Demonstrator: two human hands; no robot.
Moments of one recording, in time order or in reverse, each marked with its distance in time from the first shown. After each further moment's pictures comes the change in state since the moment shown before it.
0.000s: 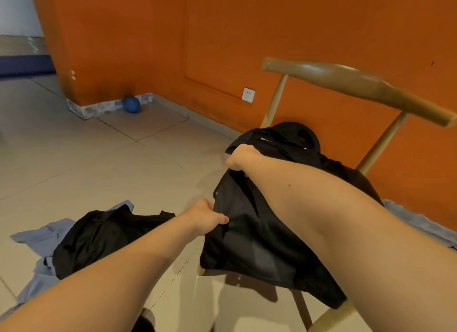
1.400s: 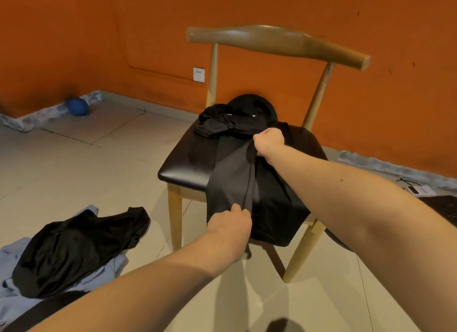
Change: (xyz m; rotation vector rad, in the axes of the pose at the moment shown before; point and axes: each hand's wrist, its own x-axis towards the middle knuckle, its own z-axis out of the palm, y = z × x) left_hand -0.101 0.059 0.158 1.291 -0.121 0.451; right_hand -0.015 0.221 0.009 1.005 0.411 0.245
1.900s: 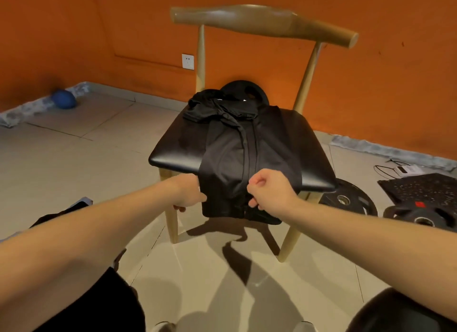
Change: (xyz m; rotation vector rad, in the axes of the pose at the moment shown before) left_hand 0.055 -0.102 0.014 -0.437 -0.153 -0.218; right_hand -0.168 0.078 -0.055 -0.163 -0.307 -0.045
